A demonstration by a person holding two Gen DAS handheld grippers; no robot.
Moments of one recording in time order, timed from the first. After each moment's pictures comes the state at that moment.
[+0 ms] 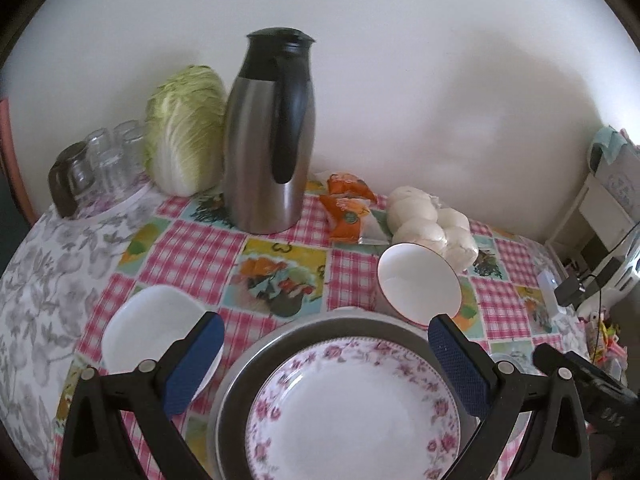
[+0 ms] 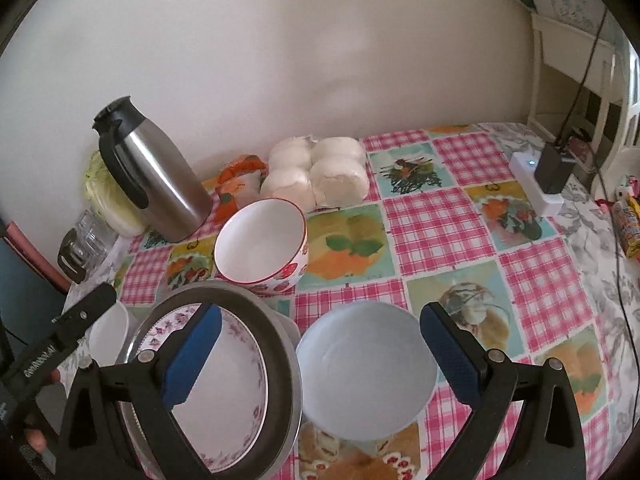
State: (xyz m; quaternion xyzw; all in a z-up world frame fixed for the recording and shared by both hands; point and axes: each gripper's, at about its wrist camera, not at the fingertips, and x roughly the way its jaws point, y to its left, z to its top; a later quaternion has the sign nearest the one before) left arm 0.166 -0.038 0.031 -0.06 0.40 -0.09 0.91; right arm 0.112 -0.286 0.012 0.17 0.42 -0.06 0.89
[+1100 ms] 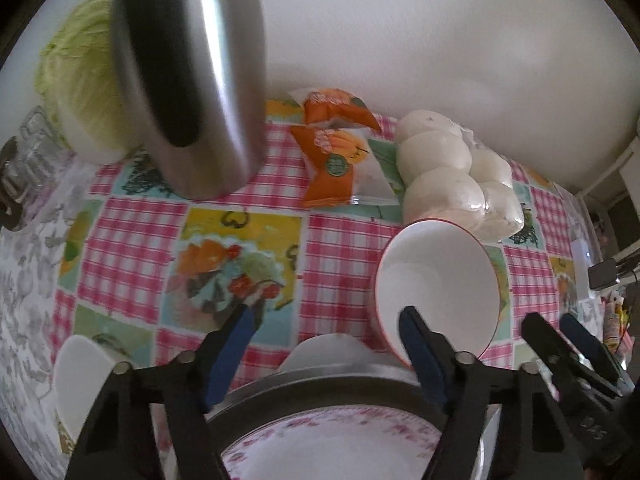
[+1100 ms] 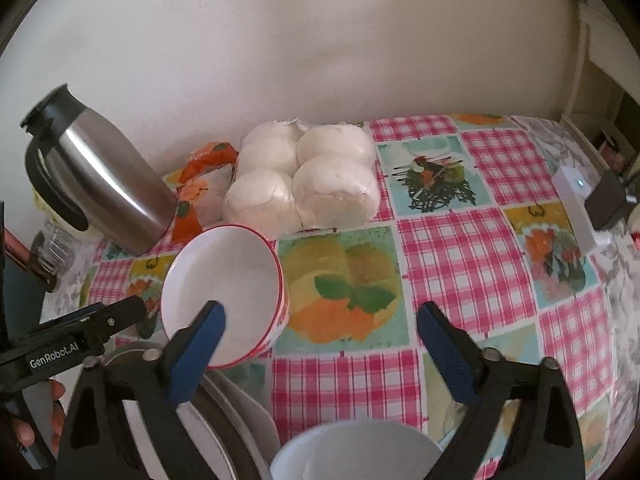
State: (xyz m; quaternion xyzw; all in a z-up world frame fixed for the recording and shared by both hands) left arm 0.286 -0.093 -0.028 -0.03 0.57 -0.10 0.82; right arm 0.224 -0.309 -0.027 0.15 0.49 -0.06 0.86
